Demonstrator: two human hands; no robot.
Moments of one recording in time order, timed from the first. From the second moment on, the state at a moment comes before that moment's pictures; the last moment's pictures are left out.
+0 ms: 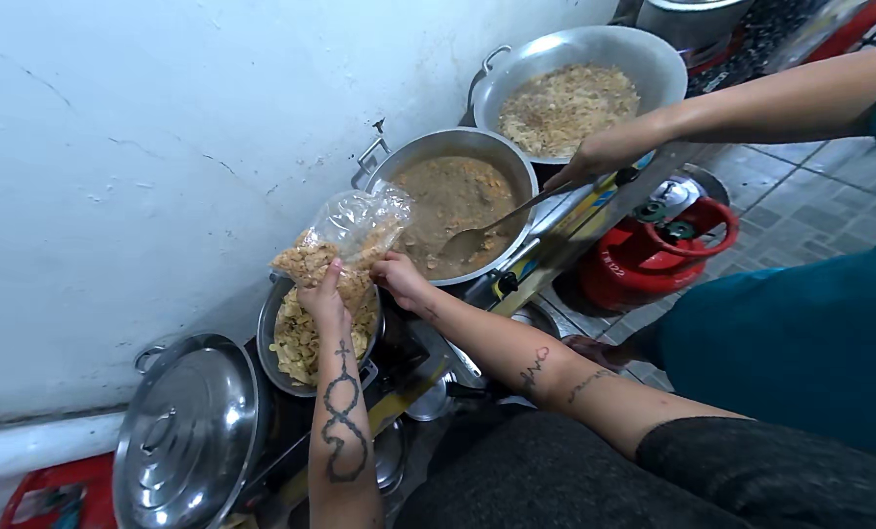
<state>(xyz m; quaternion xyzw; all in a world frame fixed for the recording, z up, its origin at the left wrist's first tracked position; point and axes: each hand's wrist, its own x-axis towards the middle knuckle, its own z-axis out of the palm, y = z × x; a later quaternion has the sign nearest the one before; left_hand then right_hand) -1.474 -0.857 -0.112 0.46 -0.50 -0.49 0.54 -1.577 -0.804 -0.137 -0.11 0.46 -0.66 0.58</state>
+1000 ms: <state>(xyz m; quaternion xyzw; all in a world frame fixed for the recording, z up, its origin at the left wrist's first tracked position) -1.448 -0.821 -0.097 0.45 -0.52 -0.49 0.53 -1.546 -0.760 -0.118 -0.13 0.45 -0.70 0.54</state>
